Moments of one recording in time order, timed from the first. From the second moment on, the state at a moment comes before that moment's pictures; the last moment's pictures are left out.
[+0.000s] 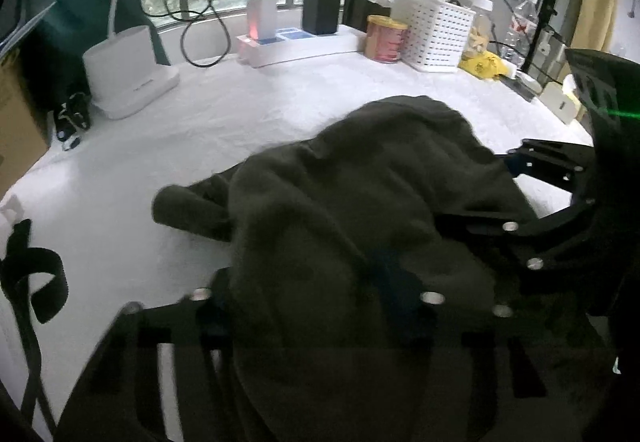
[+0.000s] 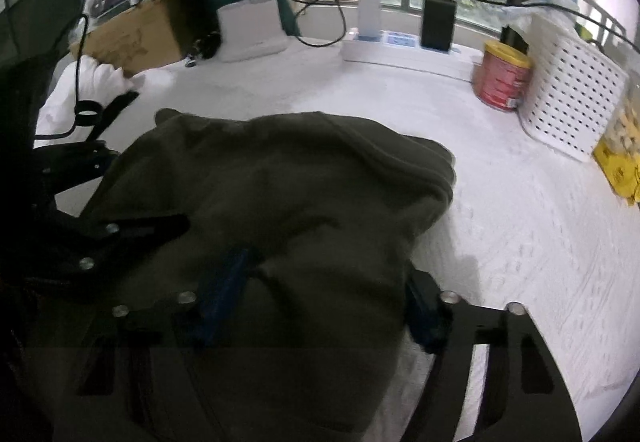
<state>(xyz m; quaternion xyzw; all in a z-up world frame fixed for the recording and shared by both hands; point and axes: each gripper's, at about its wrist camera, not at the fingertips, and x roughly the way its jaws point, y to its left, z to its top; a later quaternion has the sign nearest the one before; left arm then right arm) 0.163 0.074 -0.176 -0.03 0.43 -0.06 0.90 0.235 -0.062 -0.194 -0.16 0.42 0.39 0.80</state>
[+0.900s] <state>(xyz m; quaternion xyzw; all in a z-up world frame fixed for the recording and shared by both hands) 0.130 0.050 -0.158 -0.05 0.40 -0.08 0.91 0.196 -0.082 -0.179 -0.13 0.41 0.40 0.81</state>
